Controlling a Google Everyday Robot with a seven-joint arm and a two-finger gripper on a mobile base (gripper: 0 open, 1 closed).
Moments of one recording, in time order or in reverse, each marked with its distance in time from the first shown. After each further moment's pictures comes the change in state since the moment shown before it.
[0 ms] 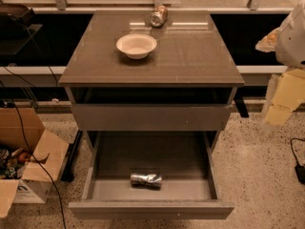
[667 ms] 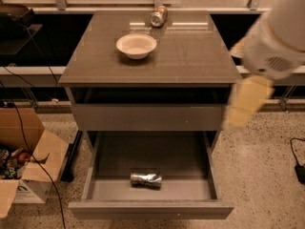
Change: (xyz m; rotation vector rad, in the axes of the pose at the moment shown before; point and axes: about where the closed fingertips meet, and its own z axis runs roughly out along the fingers) arm -0.044 0.005 0.029 -0.004 -0.057 0.013
